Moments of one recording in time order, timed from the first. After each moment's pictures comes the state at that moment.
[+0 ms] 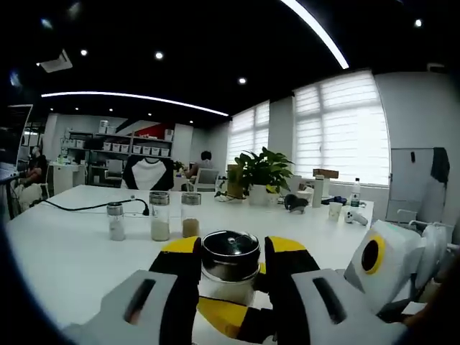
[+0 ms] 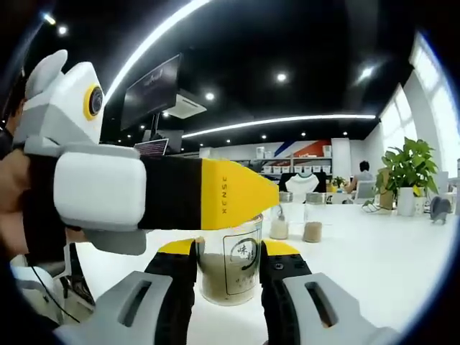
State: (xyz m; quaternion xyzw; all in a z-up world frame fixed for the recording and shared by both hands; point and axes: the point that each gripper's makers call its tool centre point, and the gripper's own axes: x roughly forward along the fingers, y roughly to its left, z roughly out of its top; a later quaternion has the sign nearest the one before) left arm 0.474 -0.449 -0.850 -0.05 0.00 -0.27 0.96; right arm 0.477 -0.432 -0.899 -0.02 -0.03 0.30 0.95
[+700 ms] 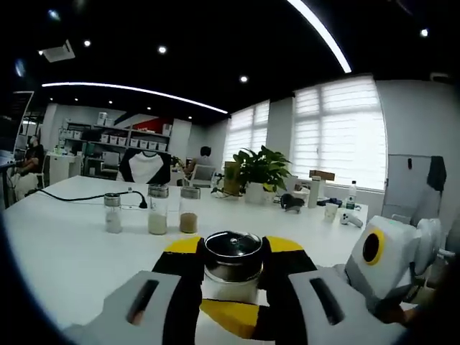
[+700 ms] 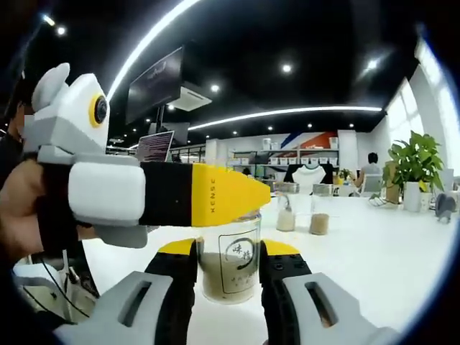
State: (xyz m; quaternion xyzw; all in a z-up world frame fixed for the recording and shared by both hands) left arm 0.479 -0.439 -0.860 -0.07 0.01 -0.29 0.95; right arm 0.474 -0.427 -0.907 -0.02 0.00 0.34 0.94
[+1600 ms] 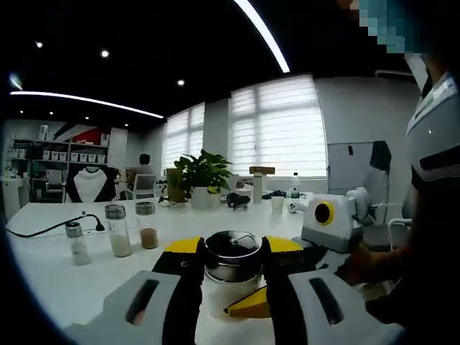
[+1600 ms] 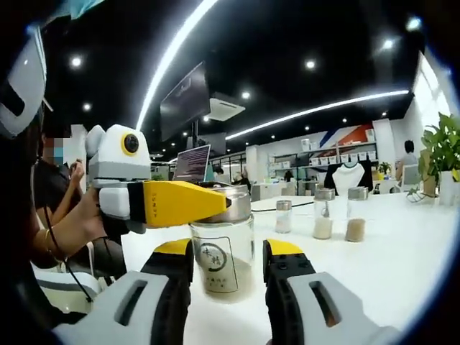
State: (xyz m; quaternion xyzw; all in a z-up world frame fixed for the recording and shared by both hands) left arm 0.453 -0.441 -0.841 -0.03 -0.01 -0.48 0.88; right arm 0.455 -0.419 -0.887 0.02 -0.01 0.45 0.89
